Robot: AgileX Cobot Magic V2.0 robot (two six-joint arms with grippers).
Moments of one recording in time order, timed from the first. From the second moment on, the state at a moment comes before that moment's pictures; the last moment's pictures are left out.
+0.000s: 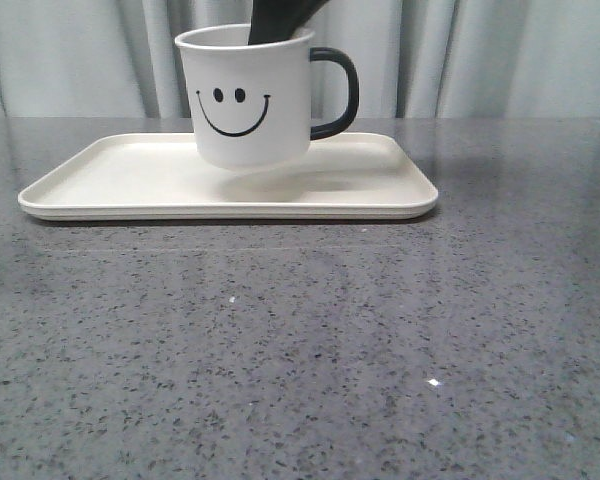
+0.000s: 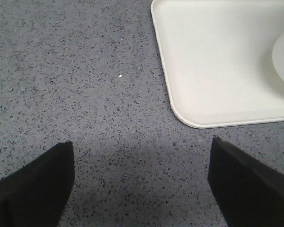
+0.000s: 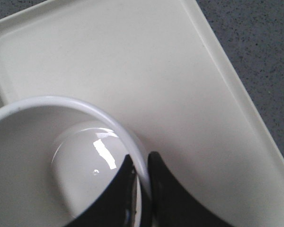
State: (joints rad) left arm -0.12 0.87 -0.83 -0.11 0.75 -0.08; right arm 0.53 2.10 -2.23 0.30 1.25 -0.63
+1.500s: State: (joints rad) left arm -0.12 0.87 -0.83 -0.11 0.75 -0.08; right arm 0.51 2.16 -2.24 0.40 1.25 -0.83
